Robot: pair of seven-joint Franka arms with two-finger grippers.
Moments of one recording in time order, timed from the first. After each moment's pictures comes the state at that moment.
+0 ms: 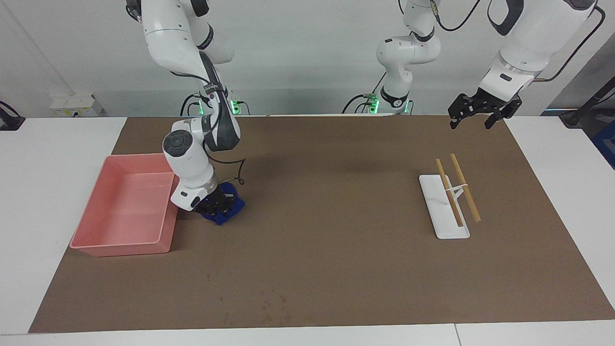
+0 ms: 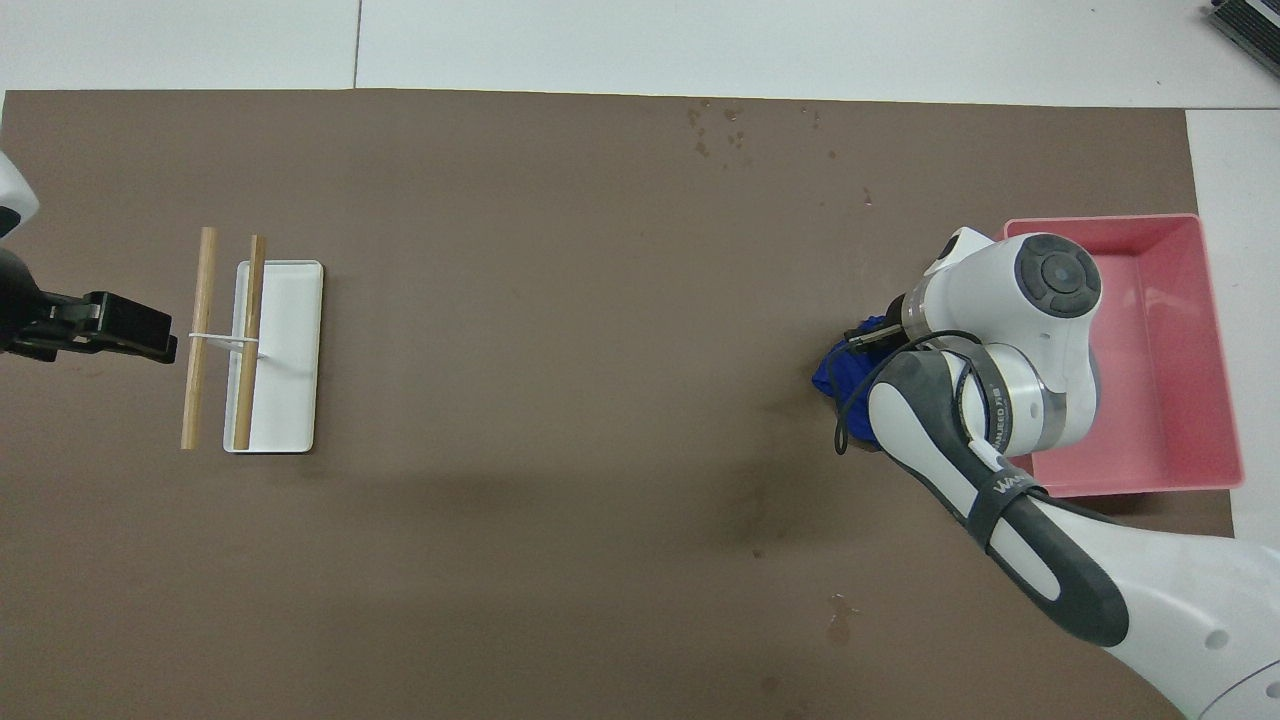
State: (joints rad) left arm 0.04 -0.02 -0.12 -1.58 -0.01 1.50 0.01; right arm 0.01 0.31 0.14 -2.03 0.02 2.38 -0.09
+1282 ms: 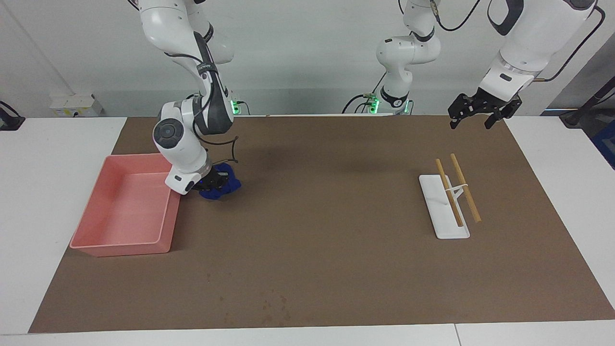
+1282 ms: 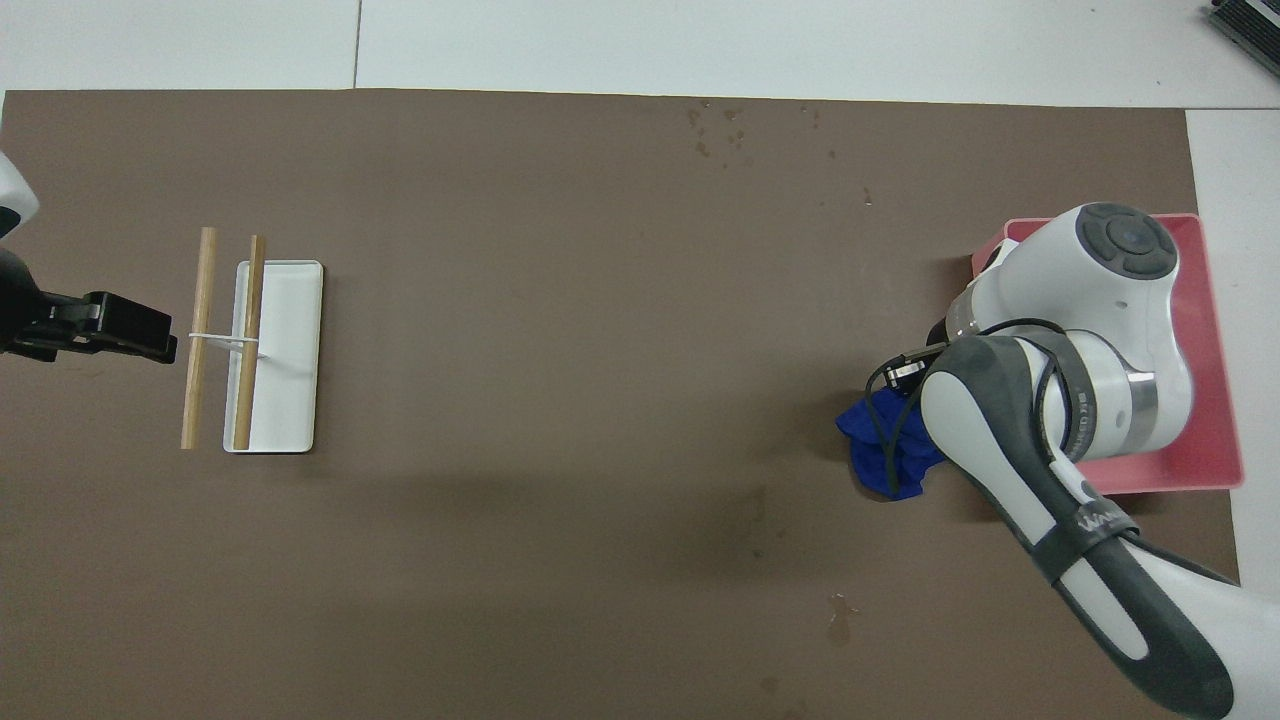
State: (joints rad) left arm 0.04 -0.02 -0.12 -1.58 -0.01 1.50 0.01; right arm -0.01 0.18 0.14 -1.96 0.05 1.95 -0.09
